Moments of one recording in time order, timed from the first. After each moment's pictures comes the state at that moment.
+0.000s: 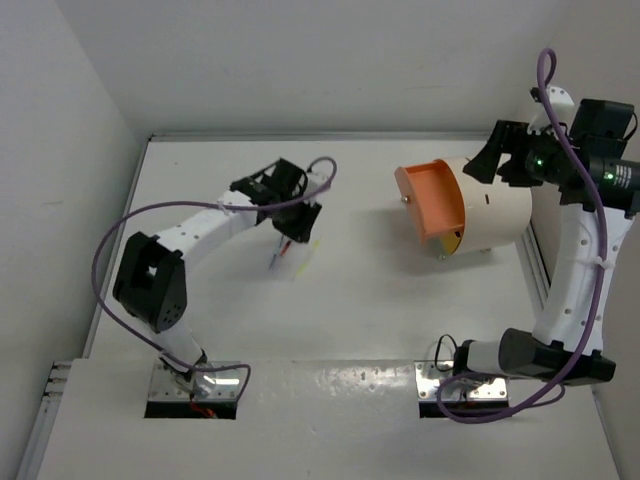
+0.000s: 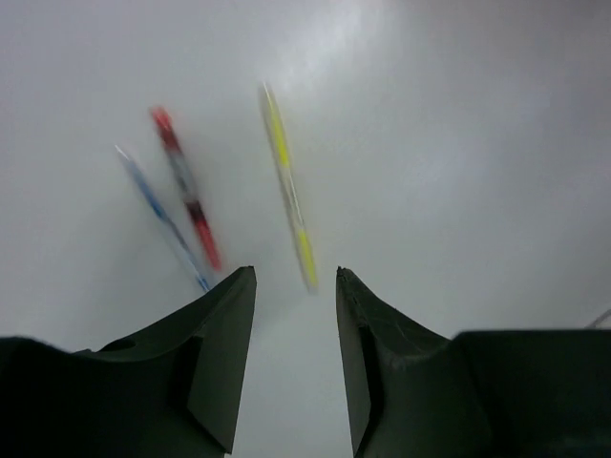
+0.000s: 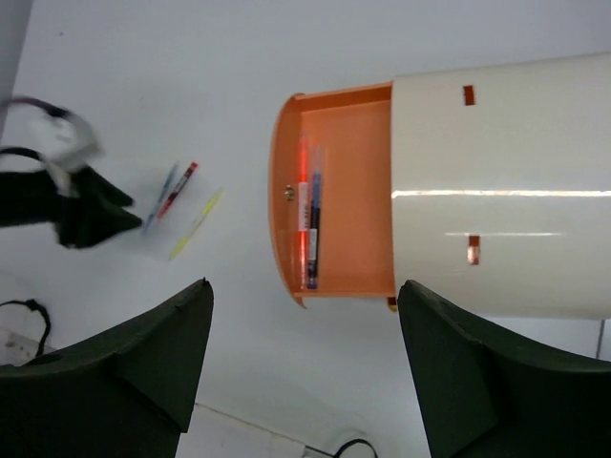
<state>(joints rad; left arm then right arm) -0.53 1.67 1.44 -0.64 0.17 0.04 -0.29 1.34 1.85 -1.19 -0.54 -0.05</state>
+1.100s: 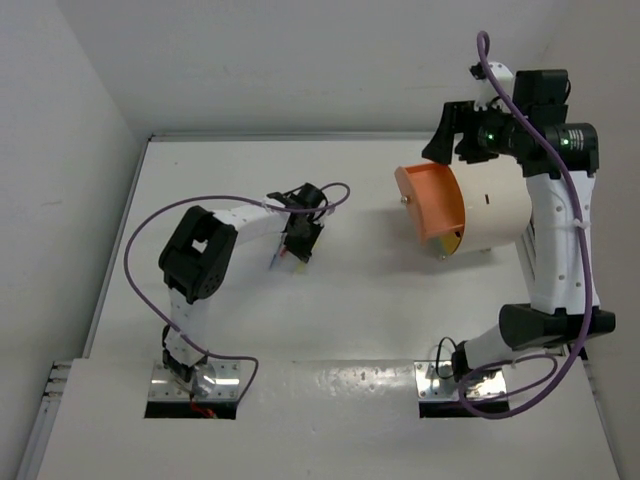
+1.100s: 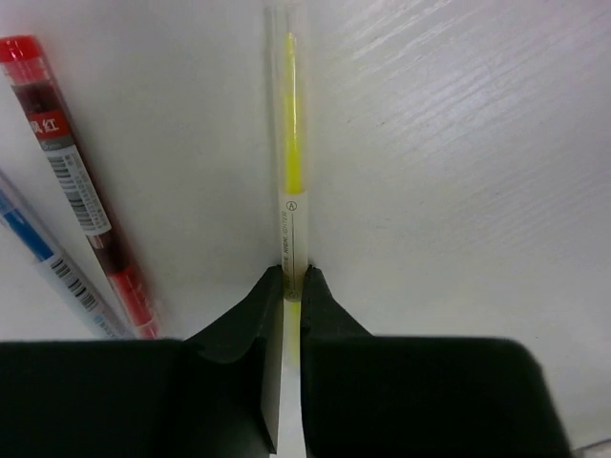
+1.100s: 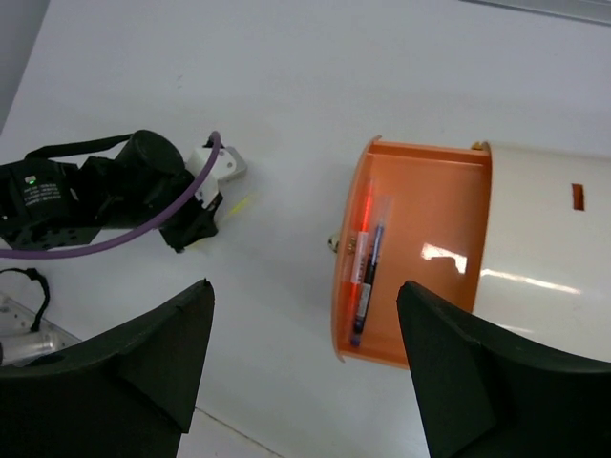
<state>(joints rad) -0.61 2.00 1.38 -0.60 0.02 -0.13 0.01 1.52 2.02 -1.17 -0.41 -0.02</state>
